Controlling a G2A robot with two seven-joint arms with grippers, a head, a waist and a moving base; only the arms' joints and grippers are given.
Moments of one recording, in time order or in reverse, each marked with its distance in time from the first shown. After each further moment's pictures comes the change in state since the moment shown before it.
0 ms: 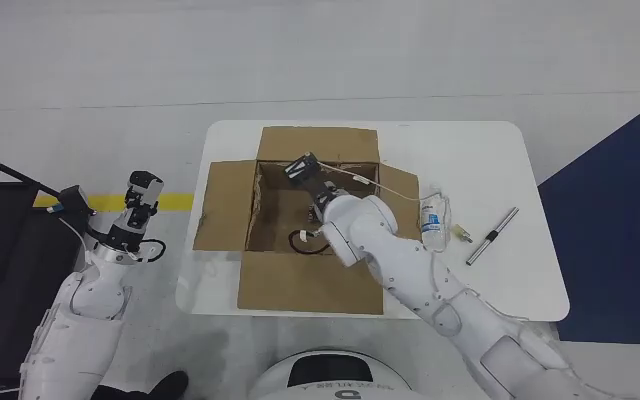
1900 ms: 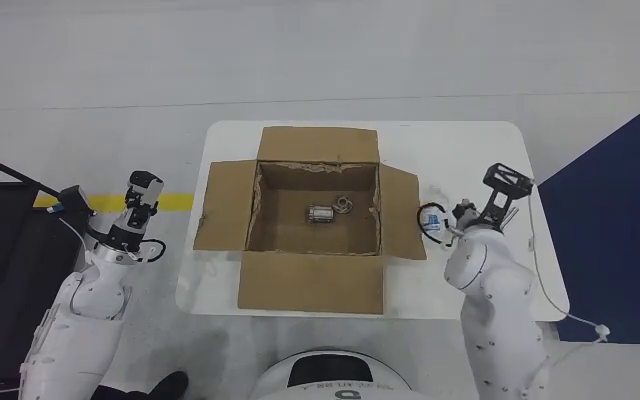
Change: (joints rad) left arm 0.000 0.000 0.000 0.000 0.000 0.000 0.000; right arm -0.630 -0.039 0.787 -0.469 -0.258 0.371 -0.106
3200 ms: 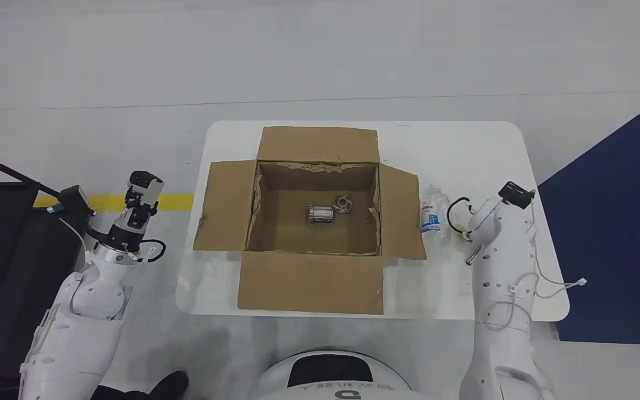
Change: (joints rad) left arm 0.000 0.000 0.000 0.000 0.000 0.000 0.000; right arm 0.363 -0.066 0.315 0.749 -0.022 -0.108 0.038
